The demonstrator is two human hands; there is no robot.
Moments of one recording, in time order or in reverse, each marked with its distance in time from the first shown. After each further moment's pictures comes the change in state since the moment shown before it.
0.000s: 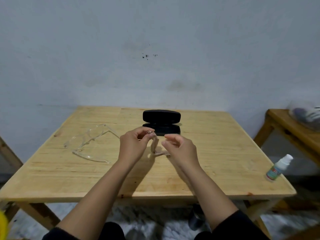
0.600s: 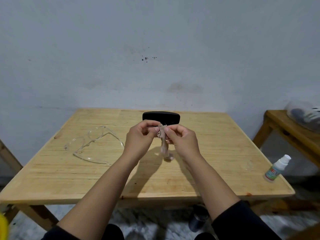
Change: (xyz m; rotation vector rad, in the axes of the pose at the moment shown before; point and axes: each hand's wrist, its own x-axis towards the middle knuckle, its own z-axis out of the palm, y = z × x) left_hand 0.002 0.028 0.003 -0.253 -0.111 -0.073; right_hand 0.014 -0.023 -0.005 0.283 -0.011 -0.062
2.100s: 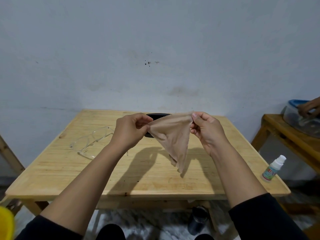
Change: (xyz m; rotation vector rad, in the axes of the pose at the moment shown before) left_hand 0.007 0.025 -0.040 0.420 -0.002 0.182; right_hand 0.008 -0.045 -0.042 0.263 0.050 0.017
